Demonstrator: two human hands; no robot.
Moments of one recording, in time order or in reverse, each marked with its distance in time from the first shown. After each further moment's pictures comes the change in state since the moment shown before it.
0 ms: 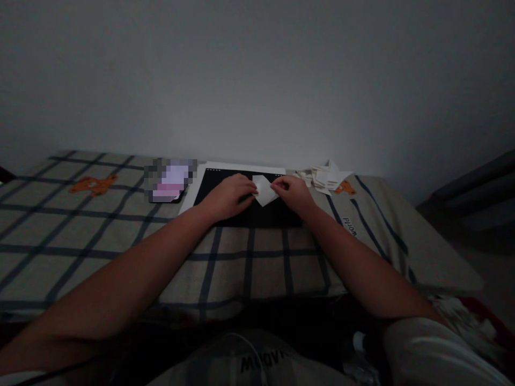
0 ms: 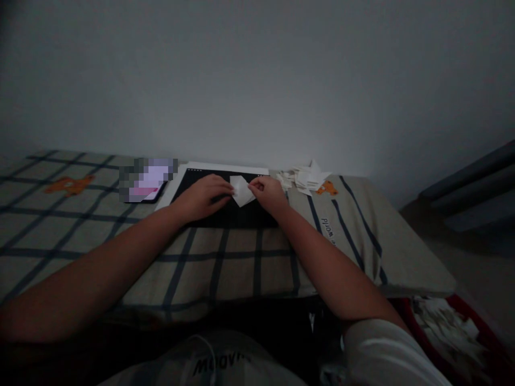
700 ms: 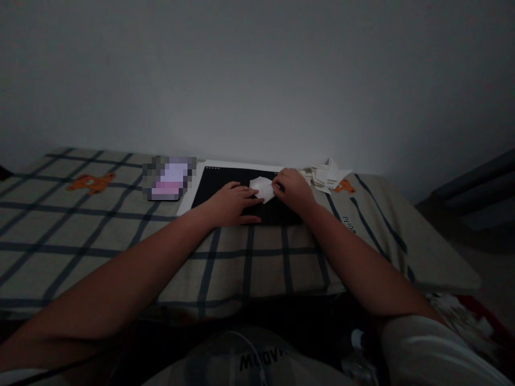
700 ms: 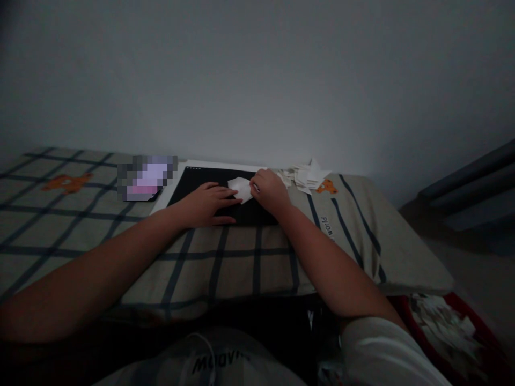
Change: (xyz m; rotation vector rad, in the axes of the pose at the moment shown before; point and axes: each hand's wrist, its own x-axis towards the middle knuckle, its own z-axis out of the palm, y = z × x) left_hand -0.008 0.006 0.009 0.226 -0.342 0.043; right_hand 0.001 0.009 -0.005 -0.393 -0.048 -0.356
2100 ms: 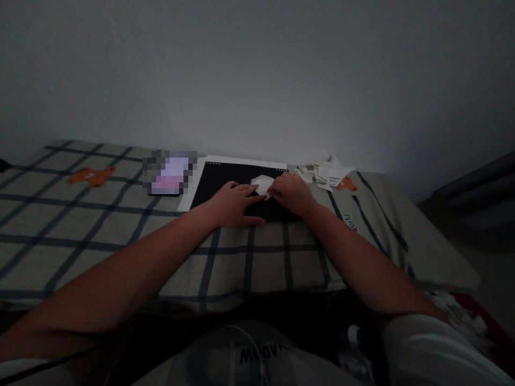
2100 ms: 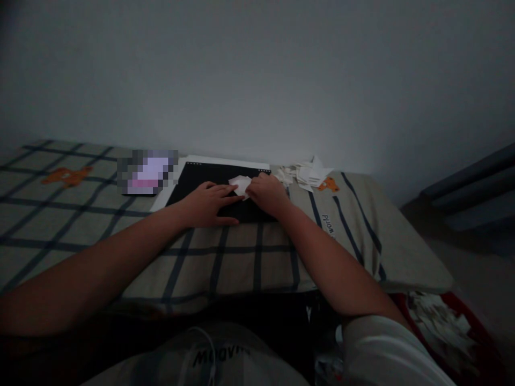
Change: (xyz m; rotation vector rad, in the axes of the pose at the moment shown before) left_hand -0.003 0.014 0.001 0.030 -0.075 -0.121; right_hand -0.005 -0.011 -0.005 -0.290 -0.226 -0.153
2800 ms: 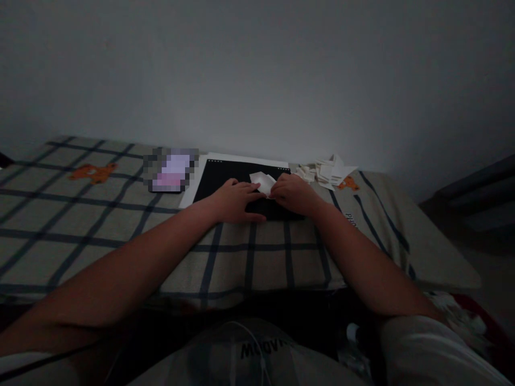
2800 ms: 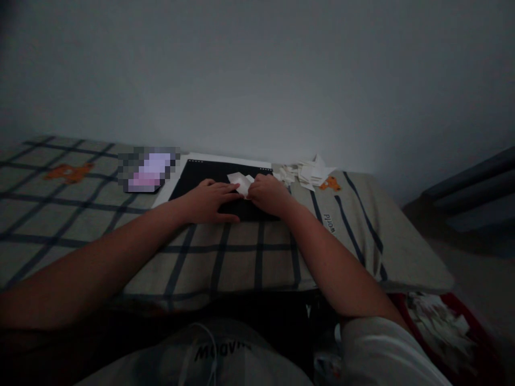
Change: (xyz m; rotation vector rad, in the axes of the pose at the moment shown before) left_hand 0.003 -0.004 -0.005 -0.059 -0.018 0.011; right_hand -0.003 -0.003 -0.019 0.094 -0.146 -0.140
